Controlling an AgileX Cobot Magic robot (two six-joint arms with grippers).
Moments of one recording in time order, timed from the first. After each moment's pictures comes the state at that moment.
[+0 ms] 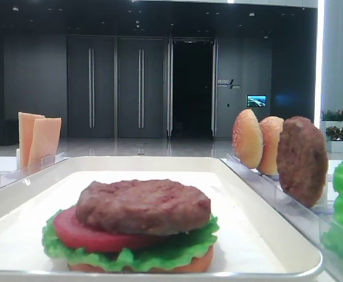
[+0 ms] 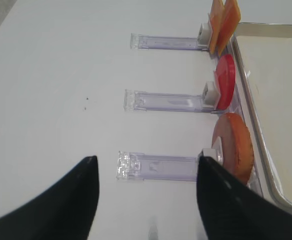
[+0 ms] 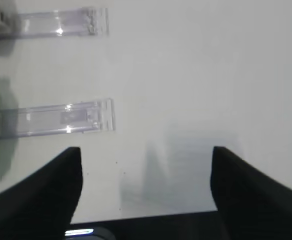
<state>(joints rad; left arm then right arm) -0.06 -0.02 -0.49 0.13 1.12 -0.14 -0.07 0.40 -0.55 0.02 1.17 -0.07</state>
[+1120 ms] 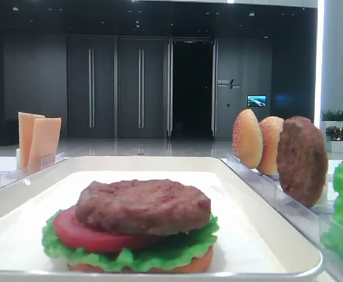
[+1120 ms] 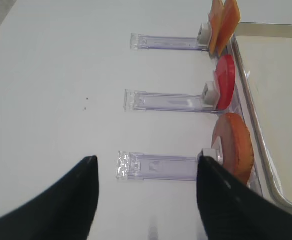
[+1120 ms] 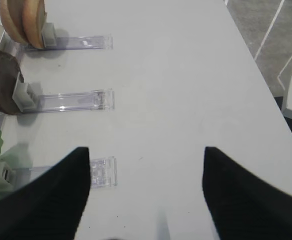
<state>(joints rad) -0.06 -0.02 -0.49 0.13 1.12 -0.14 -0.07 -0.01 -0.50 0.02 1.14 -0.07</state>
